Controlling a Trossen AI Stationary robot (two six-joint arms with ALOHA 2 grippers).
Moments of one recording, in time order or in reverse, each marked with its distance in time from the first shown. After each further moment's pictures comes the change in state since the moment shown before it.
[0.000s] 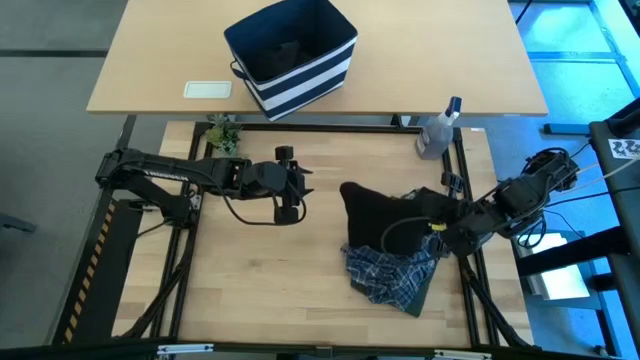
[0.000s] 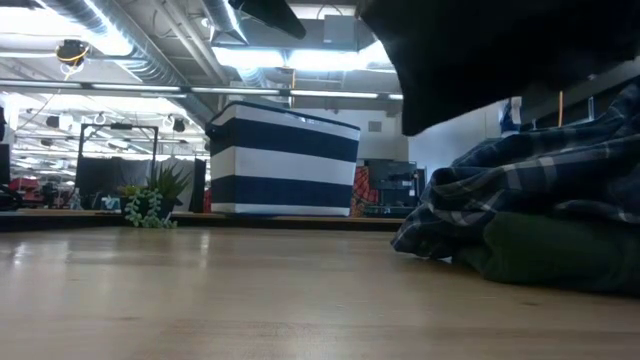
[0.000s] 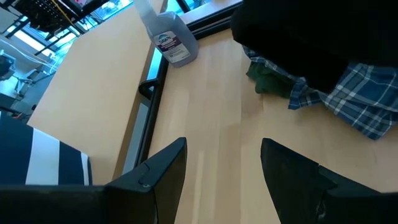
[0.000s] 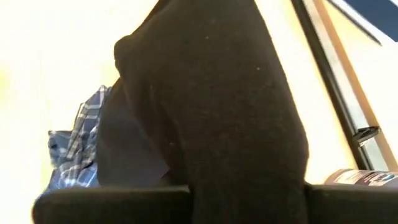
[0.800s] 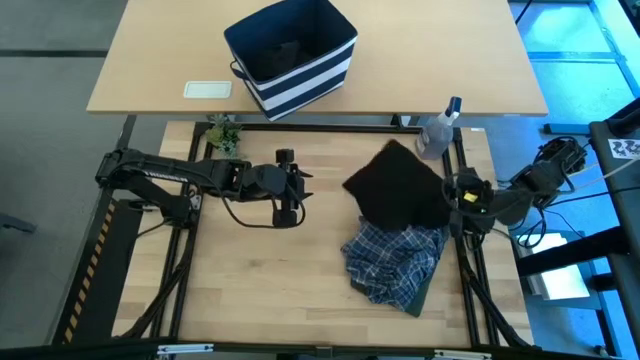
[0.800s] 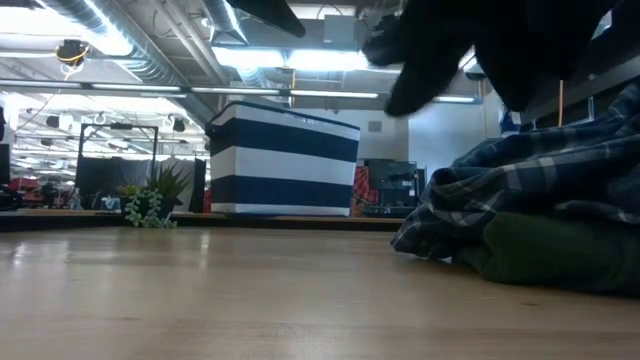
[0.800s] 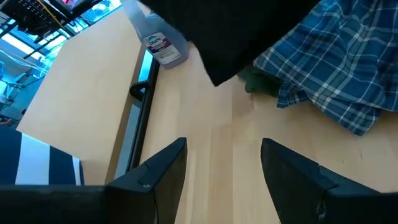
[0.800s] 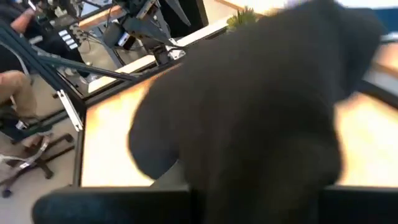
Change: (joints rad) left arm -0.014 0.000 0.000 -0.013 0.021 0.000; right arm 0.060 -0.582 -0.623 0.665 0.240 0.097
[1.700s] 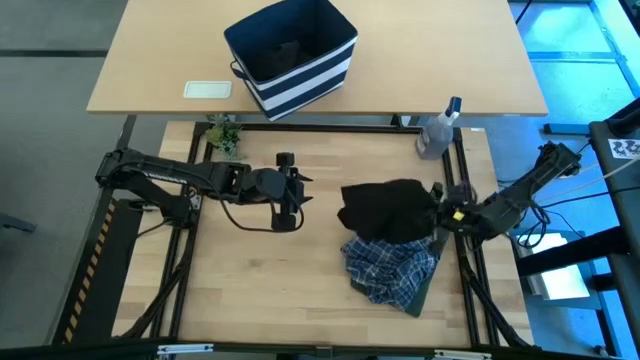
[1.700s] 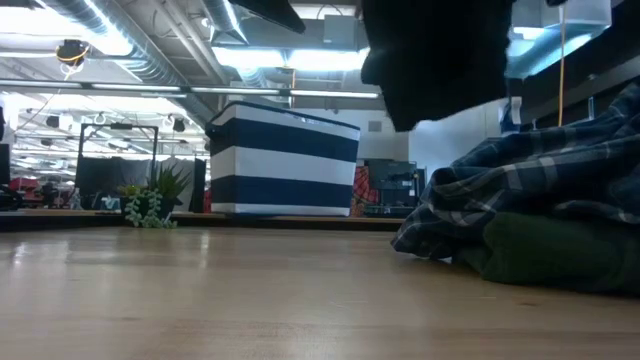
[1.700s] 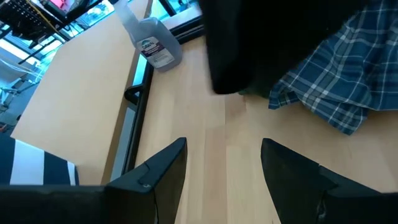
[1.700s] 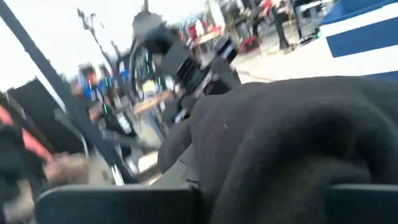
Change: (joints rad) left arm -0.027 0.000 0.000 -0.002 -0.001 -0.001; right arm 0.000 0.075 -0.317 0.977 0.088 -0.338
